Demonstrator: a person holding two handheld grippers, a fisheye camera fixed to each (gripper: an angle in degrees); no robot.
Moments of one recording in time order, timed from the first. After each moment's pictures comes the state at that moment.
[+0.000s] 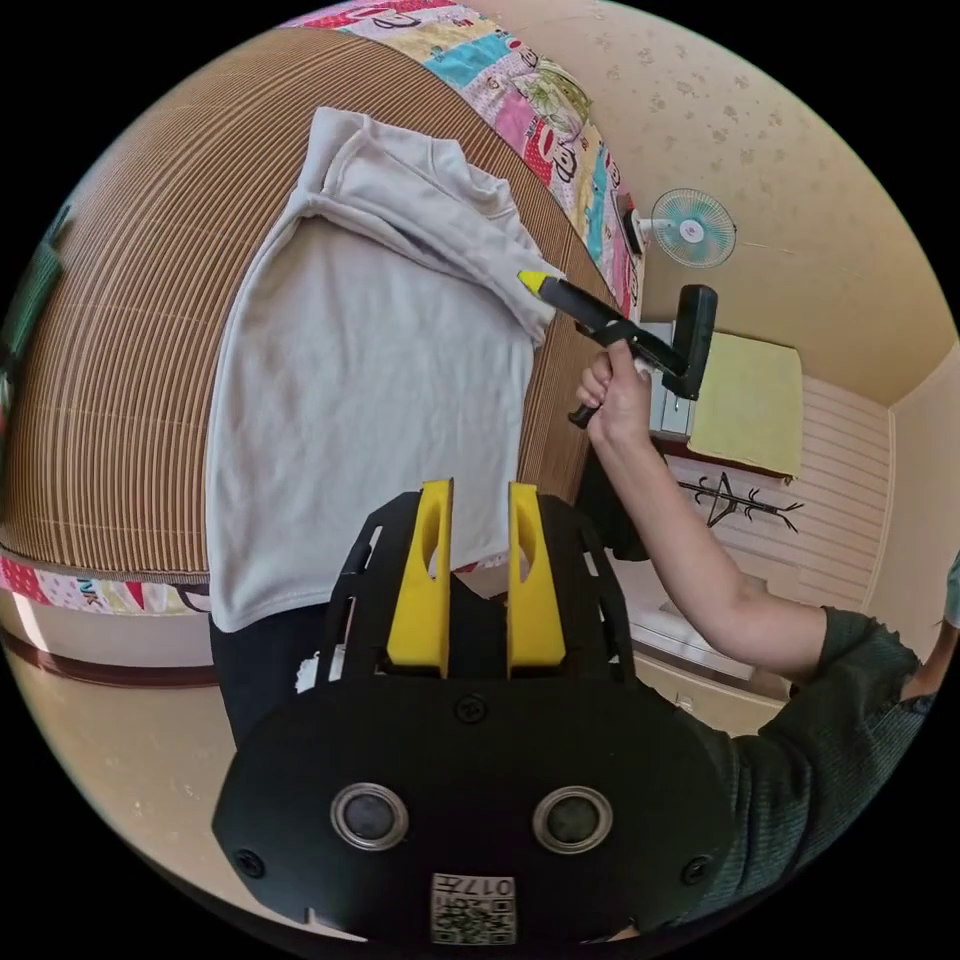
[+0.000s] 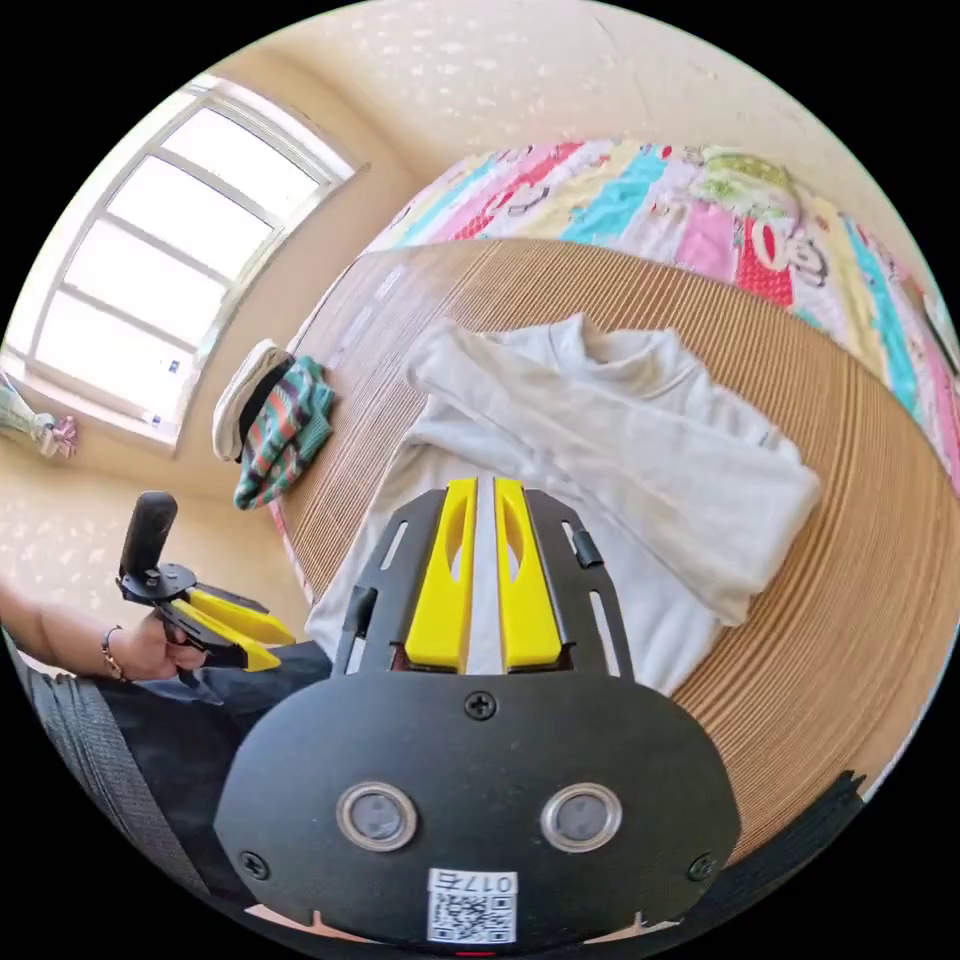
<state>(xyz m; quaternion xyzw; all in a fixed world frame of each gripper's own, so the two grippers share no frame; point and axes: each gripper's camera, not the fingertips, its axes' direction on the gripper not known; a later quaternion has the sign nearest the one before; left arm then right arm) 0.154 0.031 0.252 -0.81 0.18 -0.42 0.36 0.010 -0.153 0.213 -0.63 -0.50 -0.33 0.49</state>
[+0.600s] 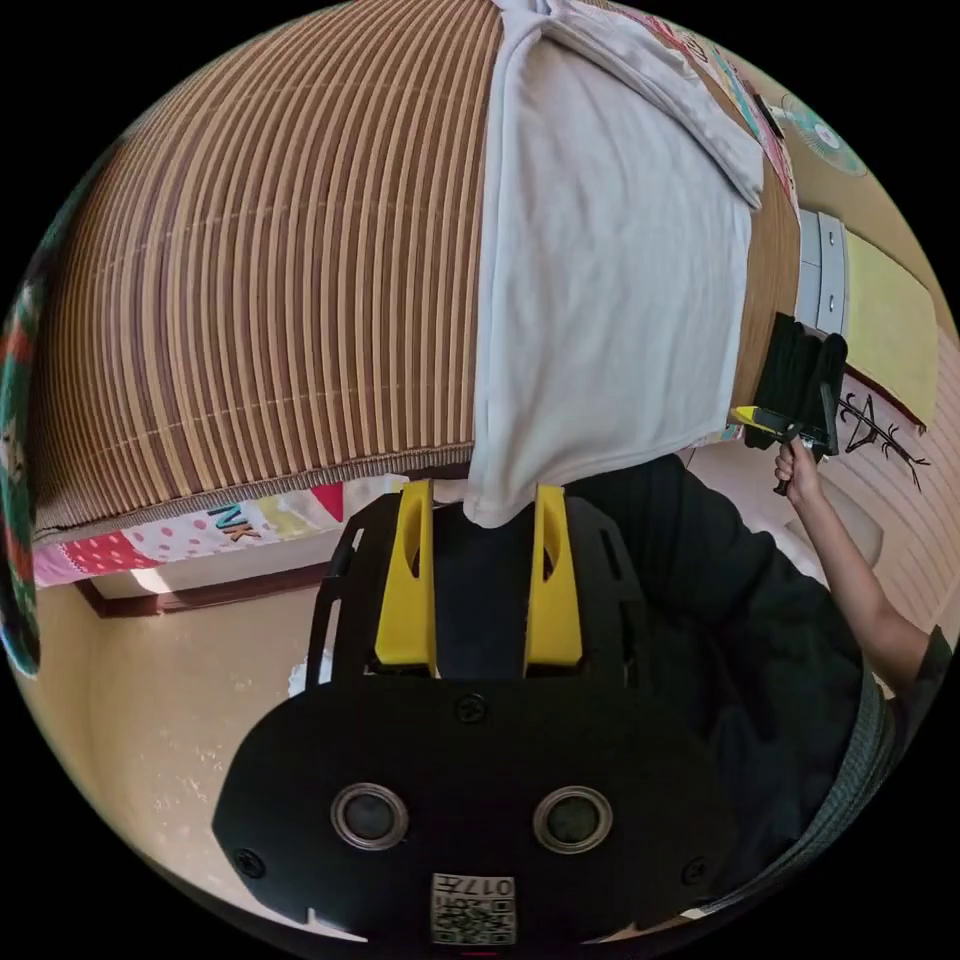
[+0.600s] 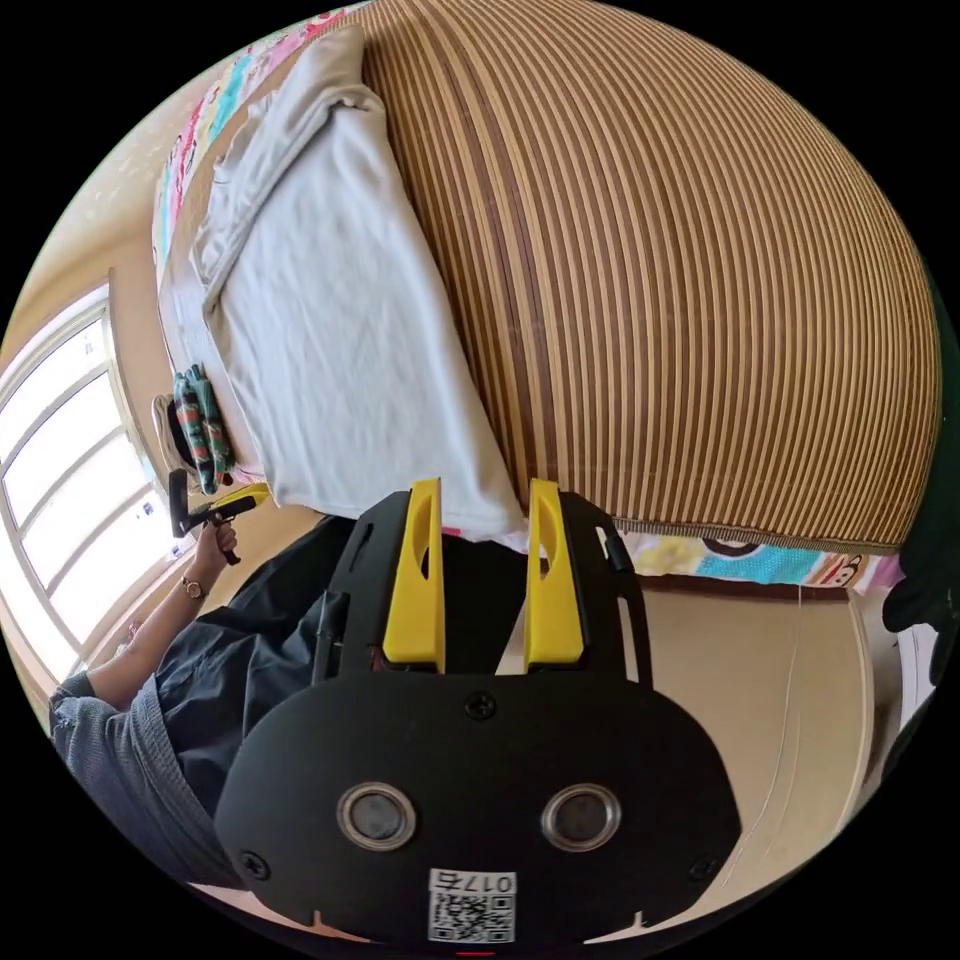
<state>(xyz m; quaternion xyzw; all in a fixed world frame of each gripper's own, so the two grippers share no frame) 0.031 0.138 0.204 -0.93 0.17 -0.22 0.24 0.290 -0.133 0.244 -0.85 -0.19 -0.20 0.44</state>
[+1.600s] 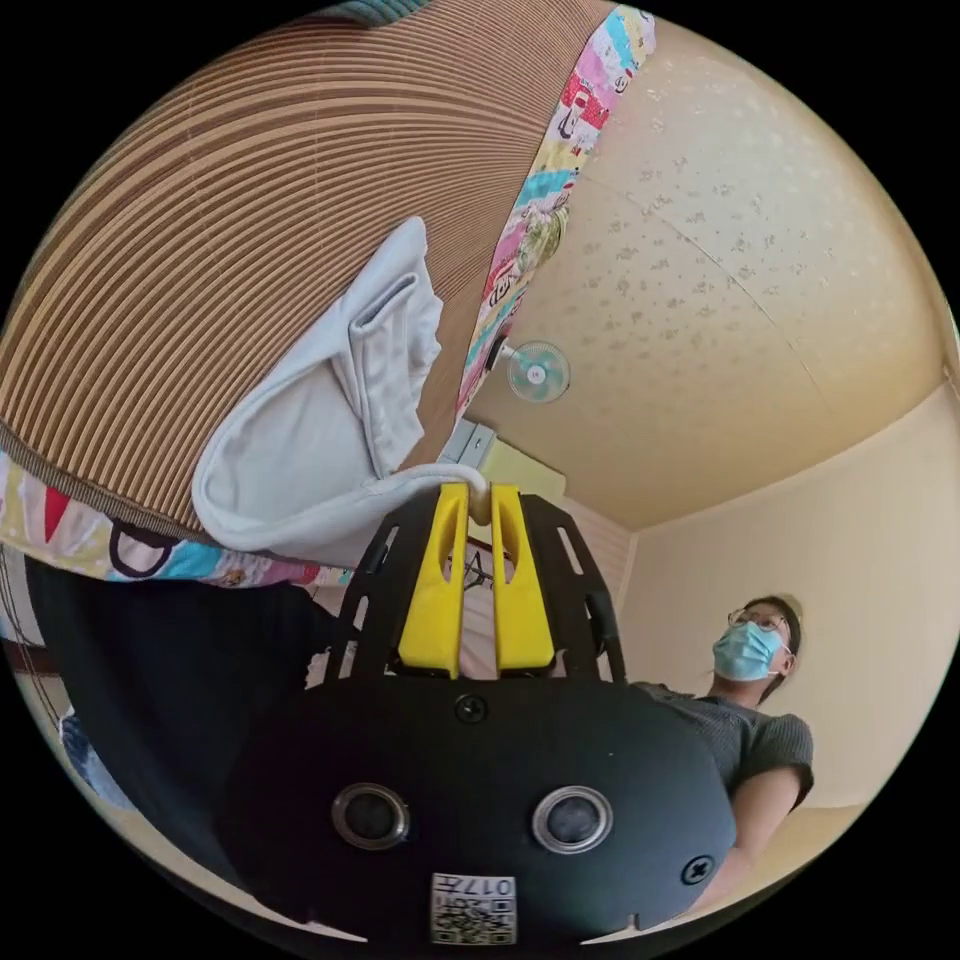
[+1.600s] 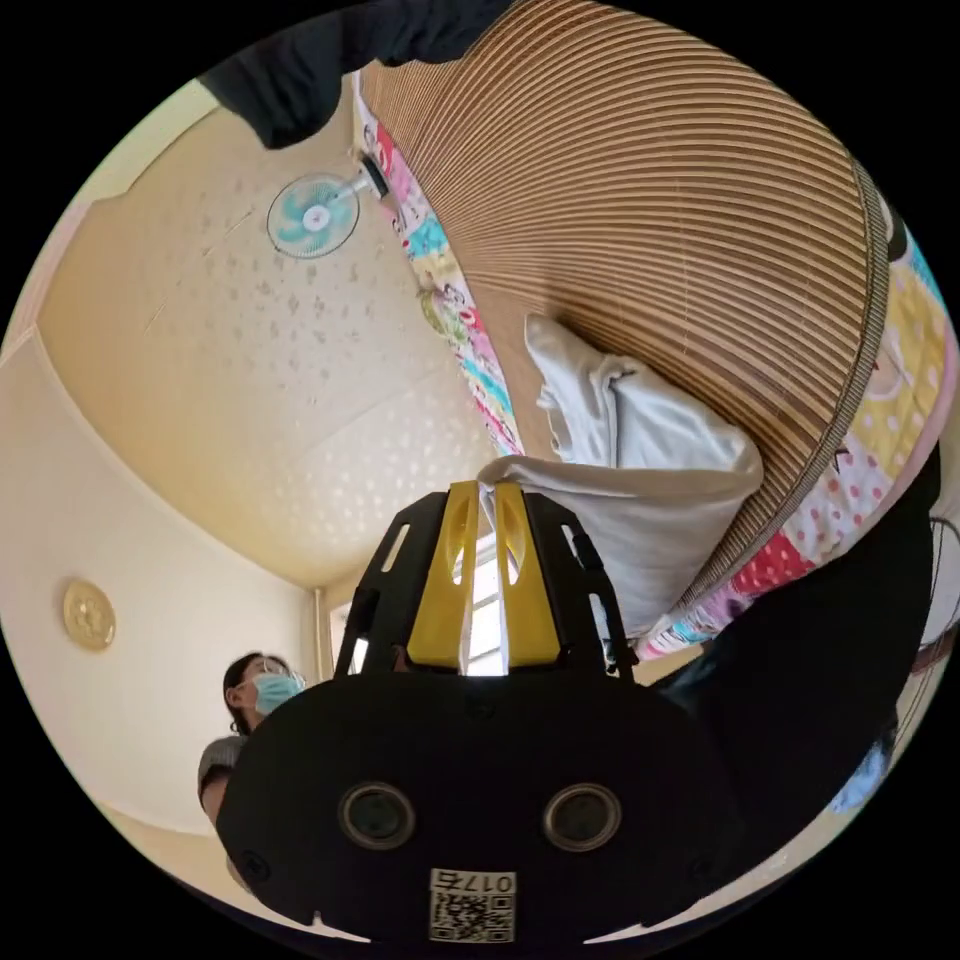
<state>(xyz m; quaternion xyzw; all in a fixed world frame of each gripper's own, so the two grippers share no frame) -0.180 0.124 0.300 -0.56 0.18 -0.76 0.28 0.411 -0.229 0.256 -0.60 -0.37 0.50 0.50</state>
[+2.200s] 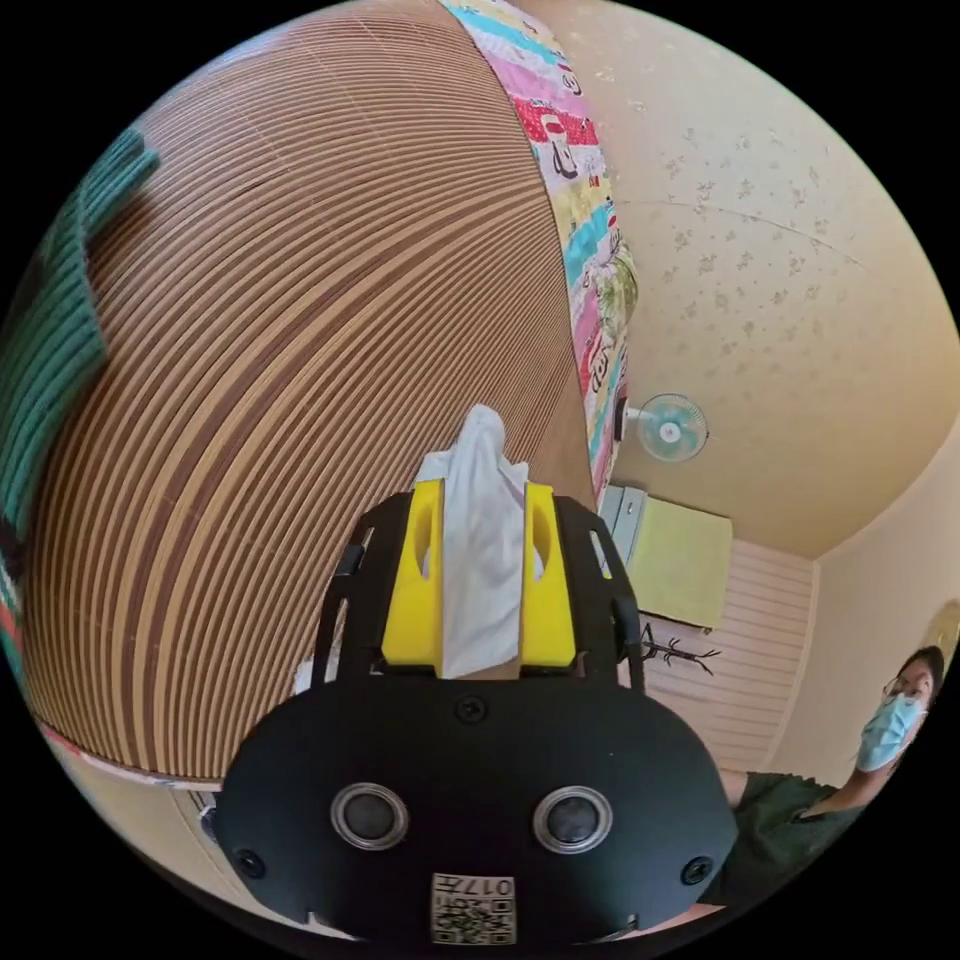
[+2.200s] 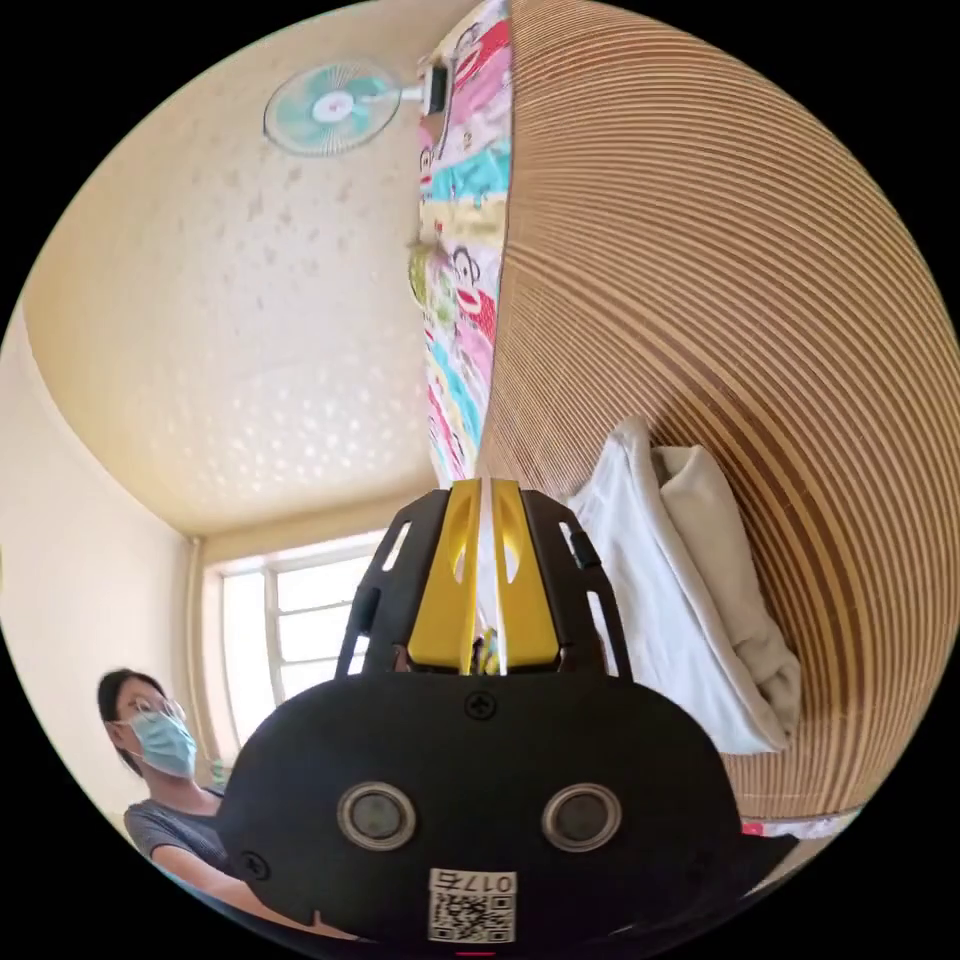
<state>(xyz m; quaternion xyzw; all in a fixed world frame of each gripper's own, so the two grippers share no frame) -0.176 0.233 0.491 -0.67 0.06 -0.60 0.43 0.160 -0.262 0.390 -0.69 -0.40 0.20 0.57</state>
